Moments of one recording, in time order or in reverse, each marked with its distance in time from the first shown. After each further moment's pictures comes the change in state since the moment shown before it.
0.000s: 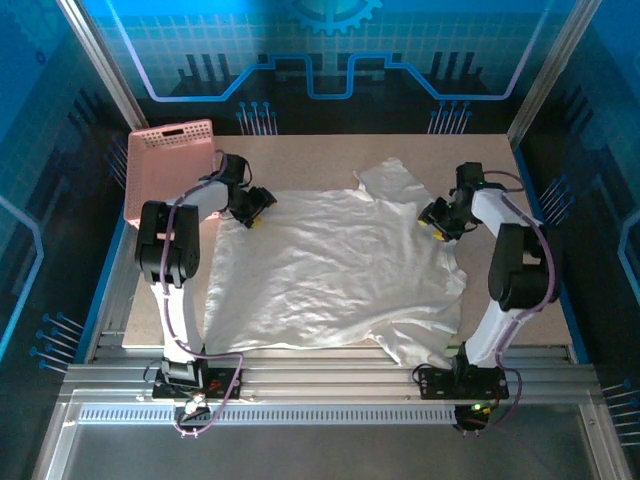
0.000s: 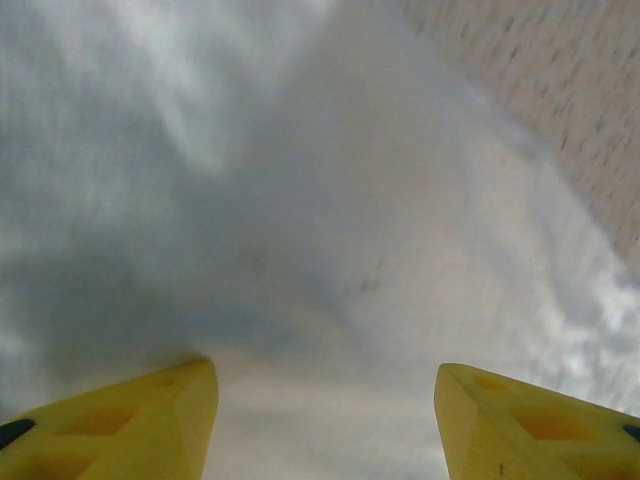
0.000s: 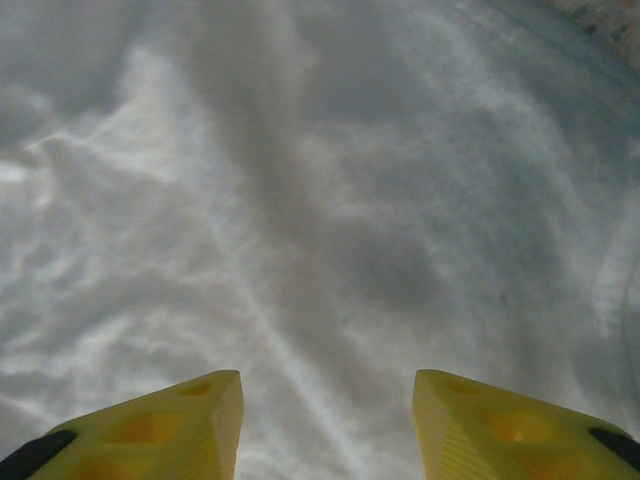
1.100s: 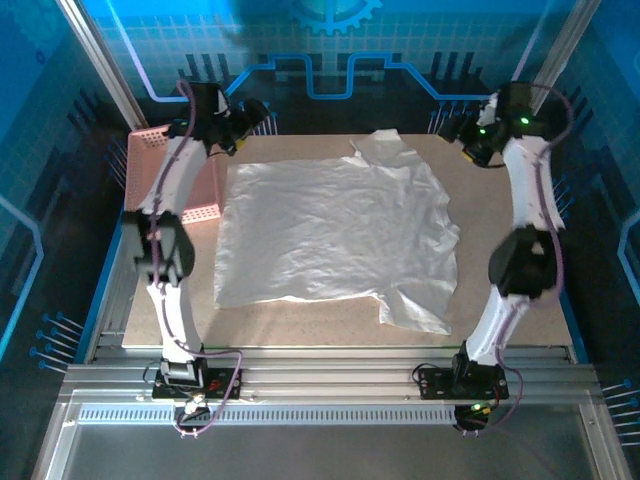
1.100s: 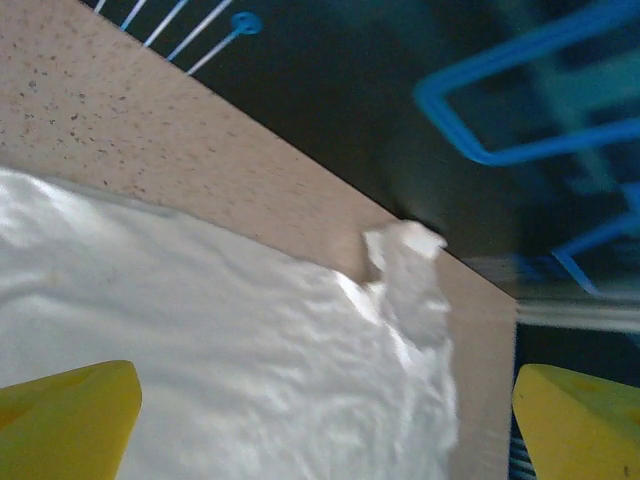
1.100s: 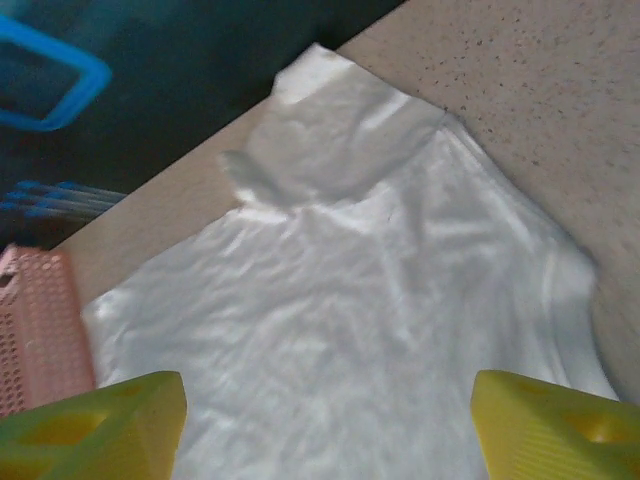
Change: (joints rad) left arm 0.053 -0.114 0.515 -0.136 0.063 0.066; right arm -0.077 -0.027 0.695 -0.289 -0.077 -0.152
